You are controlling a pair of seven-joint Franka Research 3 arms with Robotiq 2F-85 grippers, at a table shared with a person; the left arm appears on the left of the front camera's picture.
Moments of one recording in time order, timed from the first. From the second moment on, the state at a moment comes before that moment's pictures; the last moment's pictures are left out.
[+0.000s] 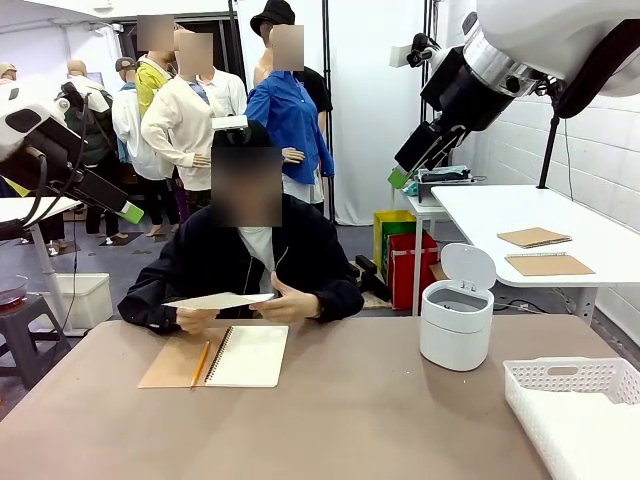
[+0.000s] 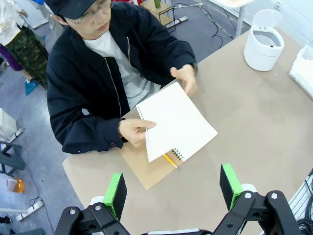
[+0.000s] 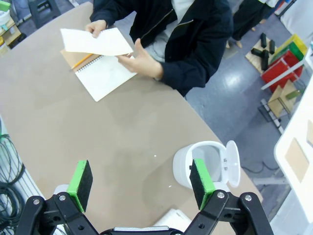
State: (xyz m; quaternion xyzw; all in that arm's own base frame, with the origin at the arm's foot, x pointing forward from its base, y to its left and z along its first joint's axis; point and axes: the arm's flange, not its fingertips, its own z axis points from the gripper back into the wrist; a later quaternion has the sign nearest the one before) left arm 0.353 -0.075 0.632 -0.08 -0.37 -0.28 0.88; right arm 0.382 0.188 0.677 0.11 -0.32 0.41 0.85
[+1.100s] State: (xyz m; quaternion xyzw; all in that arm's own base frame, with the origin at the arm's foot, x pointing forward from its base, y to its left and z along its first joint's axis) left arm 0.353 -0.075 0.632 -0.08 -0.37 -0.28 0.88; right arm 0.382 0.188 0.677 0.11 -0.32 0.41 0.85
